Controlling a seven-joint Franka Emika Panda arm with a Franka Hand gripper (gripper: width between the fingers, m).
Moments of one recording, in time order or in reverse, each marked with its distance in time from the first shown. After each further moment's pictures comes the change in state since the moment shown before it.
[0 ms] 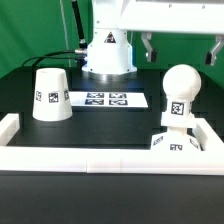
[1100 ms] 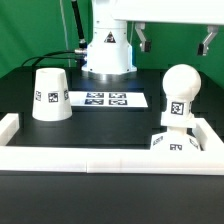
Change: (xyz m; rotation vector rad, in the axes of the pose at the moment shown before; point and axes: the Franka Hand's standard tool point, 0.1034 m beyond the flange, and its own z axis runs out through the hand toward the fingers) arm -0.021 0.011 0.002 -0.002 0.001 -0.017
